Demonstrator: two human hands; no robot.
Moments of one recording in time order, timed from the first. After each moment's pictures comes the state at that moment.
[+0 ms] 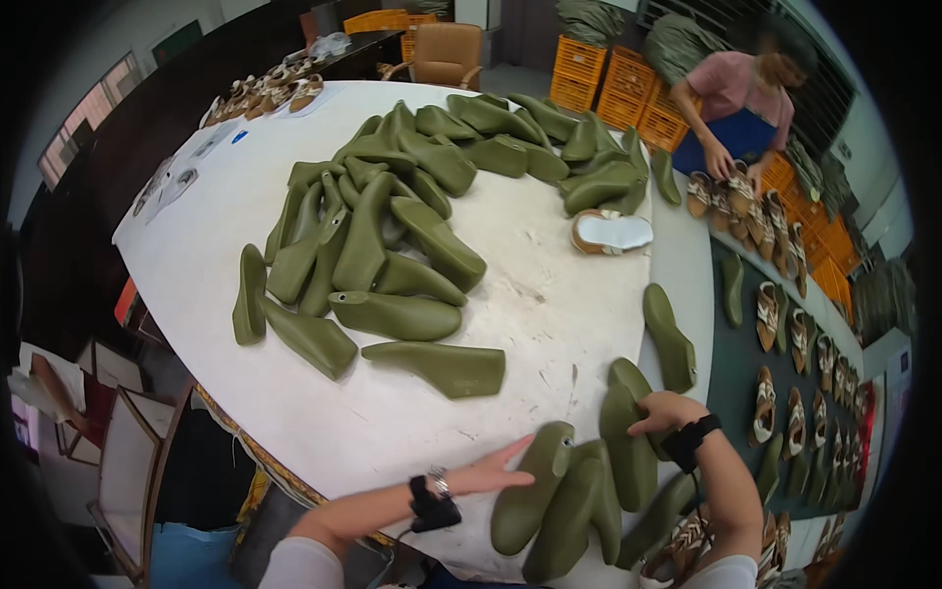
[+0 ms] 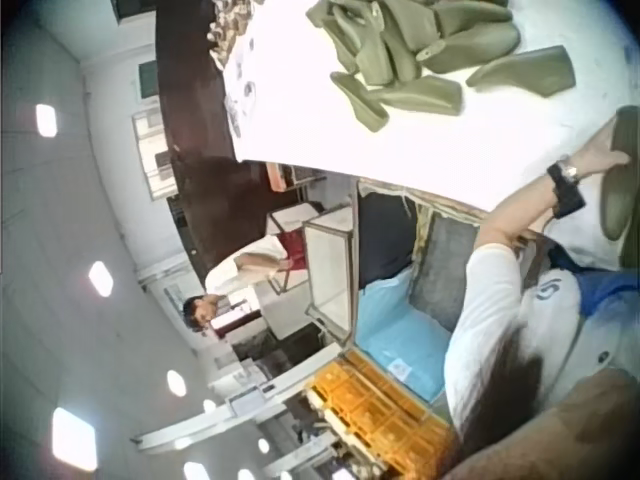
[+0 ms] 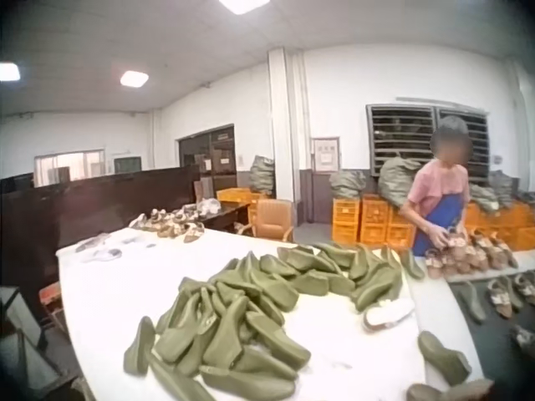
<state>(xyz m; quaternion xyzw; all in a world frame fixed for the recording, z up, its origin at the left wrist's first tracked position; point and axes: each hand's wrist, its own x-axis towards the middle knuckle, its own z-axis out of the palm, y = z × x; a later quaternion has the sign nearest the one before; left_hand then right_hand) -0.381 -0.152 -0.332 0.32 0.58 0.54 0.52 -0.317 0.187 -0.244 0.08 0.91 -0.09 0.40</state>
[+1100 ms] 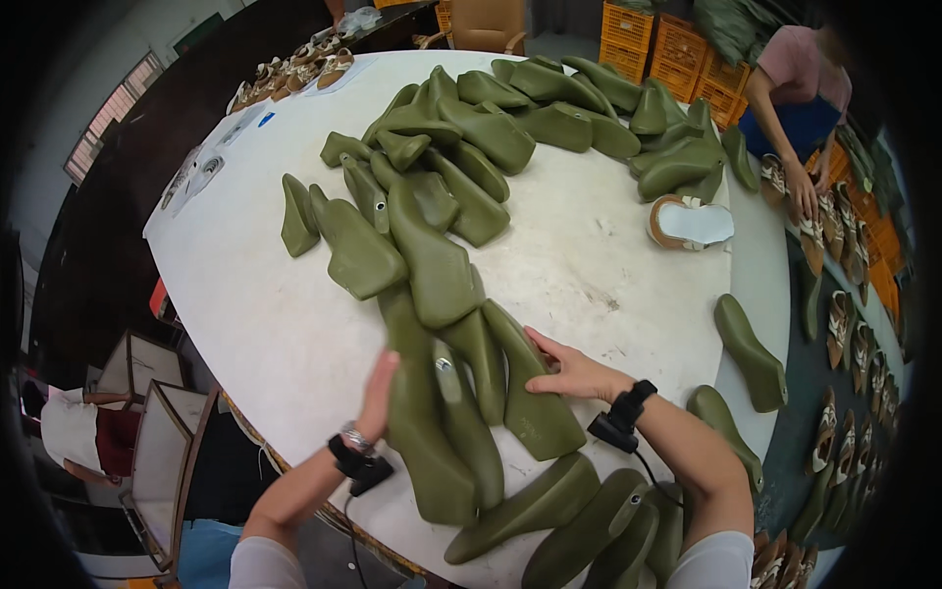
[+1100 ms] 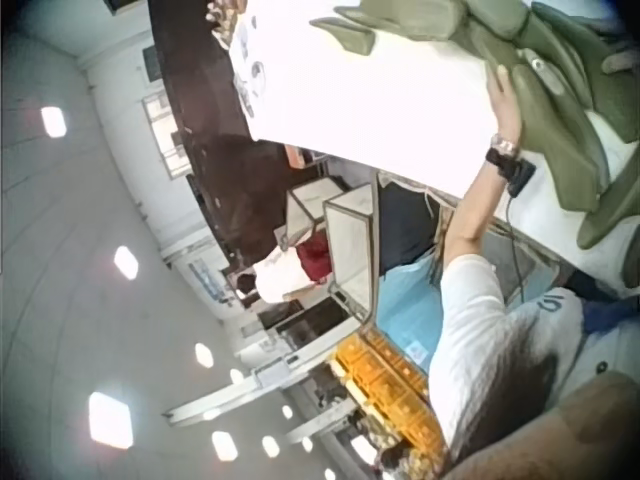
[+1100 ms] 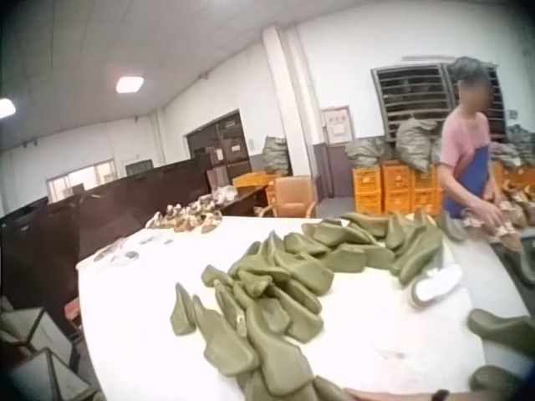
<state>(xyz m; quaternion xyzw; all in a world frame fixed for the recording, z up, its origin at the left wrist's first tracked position) -0.568 -0.289 -0.381 0.05 0.81 0.58 0.06 -0.511 0.033 -0.323 -0.04 0.73 -0.62 0.27</state>
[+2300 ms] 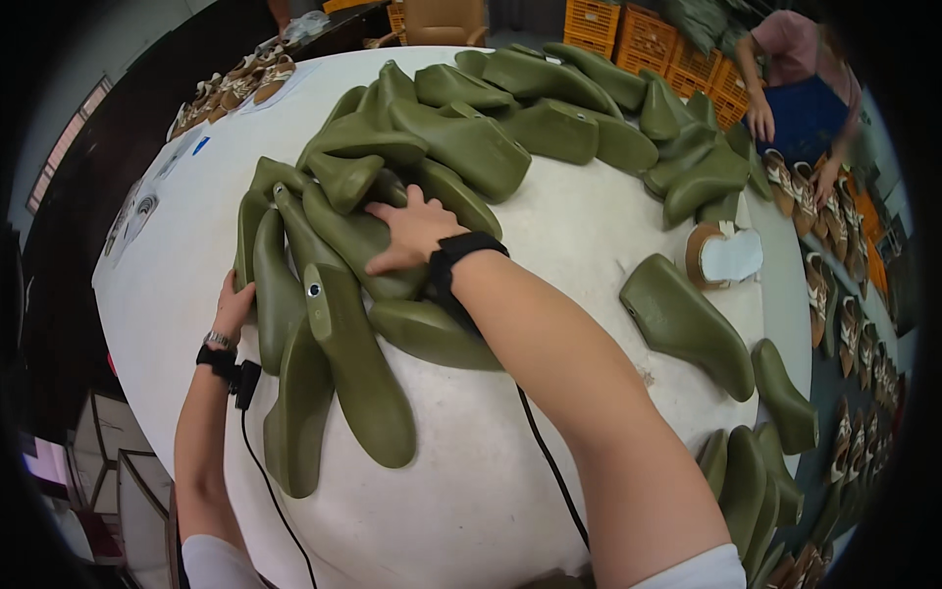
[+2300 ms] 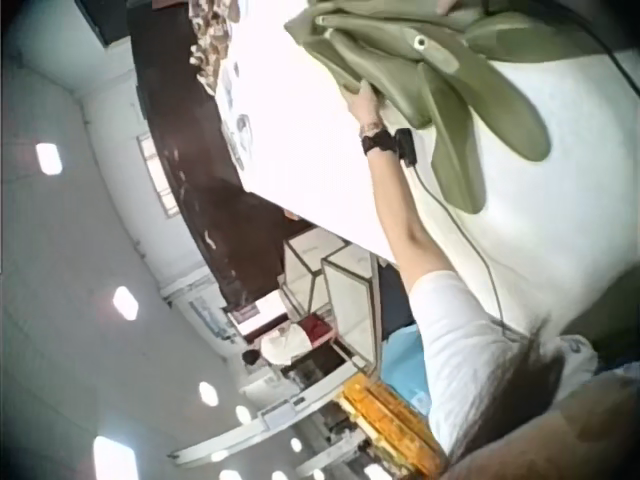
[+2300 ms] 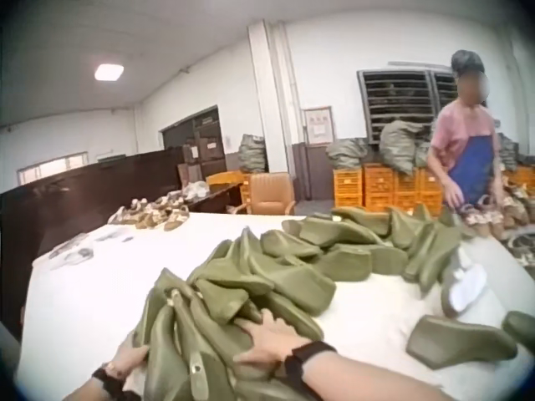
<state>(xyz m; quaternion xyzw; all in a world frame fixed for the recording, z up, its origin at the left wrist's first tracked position) -0.921 -0.389 -0.367 -0.06 0.92 0.38 -0.02 -0.845 -0.035 -0.308 -0.05 0.96 -0.27 0.06</state>
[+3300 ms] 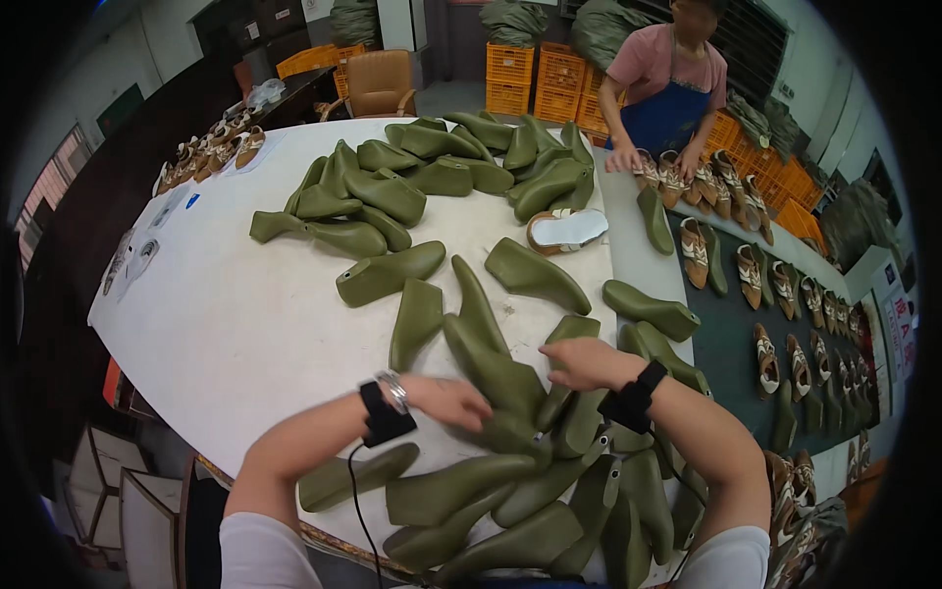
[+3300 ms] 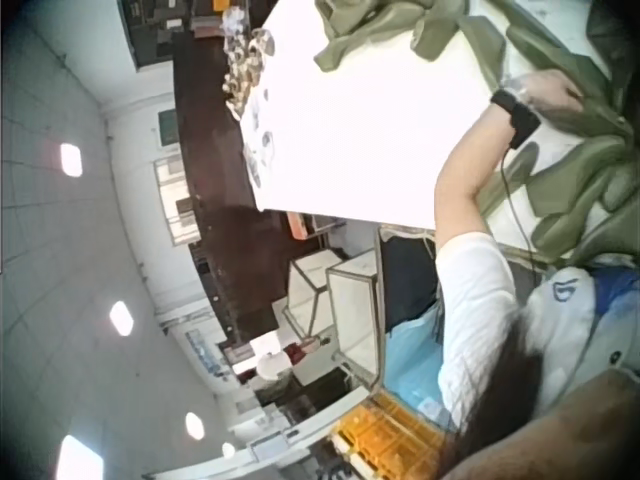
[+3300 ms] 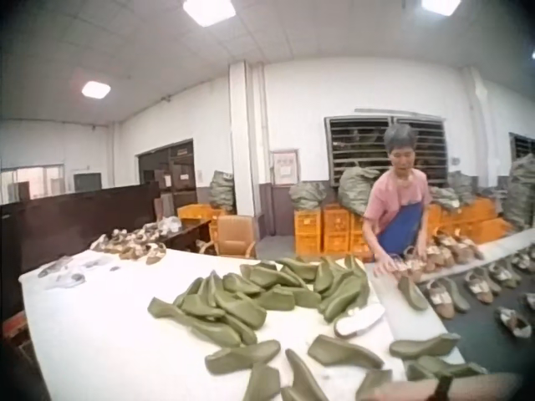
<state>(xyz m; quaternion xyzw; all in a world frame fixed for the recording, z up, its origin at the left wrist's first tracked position) -0.551 -0.118 -0.239 0.67 0.57 0.15 0.46 -0.405 0.105 -0.196 -0.01 0.97 -0.15 0.21</state>
